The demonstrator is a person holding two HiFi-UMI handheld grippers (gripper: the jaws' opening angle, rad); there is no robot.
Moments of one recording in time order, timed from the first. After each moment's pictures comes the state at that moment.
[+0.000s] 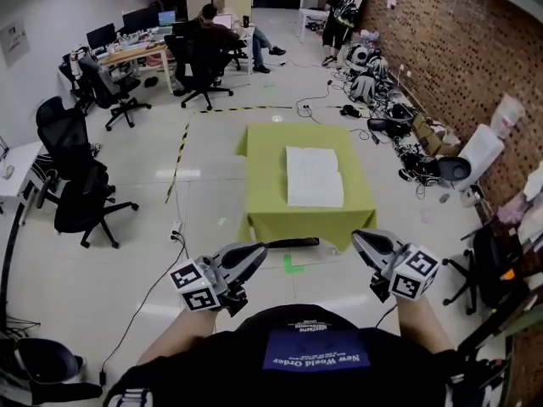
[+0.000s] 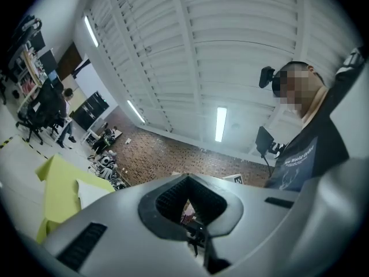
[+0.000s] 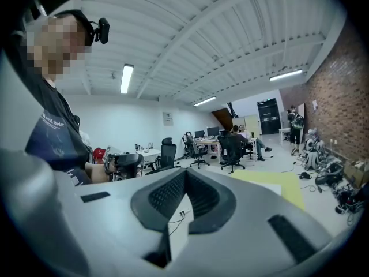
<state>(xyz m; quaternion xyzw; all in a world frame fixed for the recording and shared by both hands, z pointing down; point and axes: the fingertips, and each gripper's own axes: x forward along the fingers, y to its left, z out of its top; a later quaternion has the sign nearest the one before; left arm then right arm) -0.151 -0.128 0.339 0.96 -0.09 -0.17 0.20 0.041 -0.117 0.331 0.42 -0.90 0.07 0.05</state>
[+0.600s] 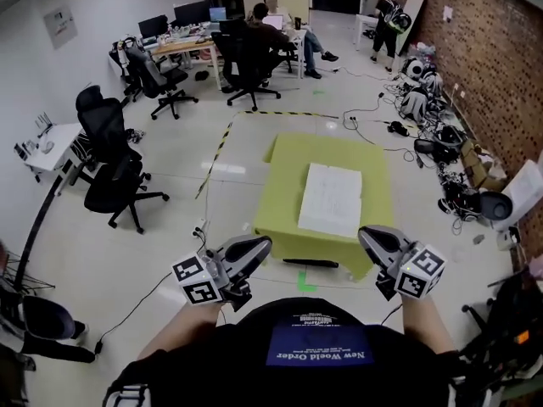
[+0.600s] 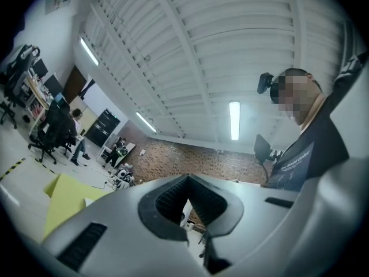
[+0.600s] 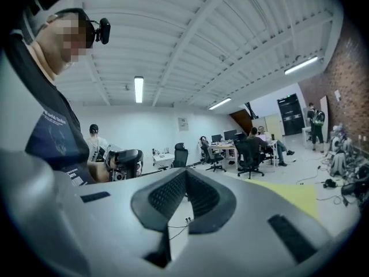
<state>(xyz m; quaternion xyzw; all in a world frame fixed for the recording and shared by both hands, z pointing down) -0.062 -0.208 0.315 0.95 -0.19 -0.17 0.17 0.130 -0.238 0.330 0.32 -0.94 0.07 0.03</state>
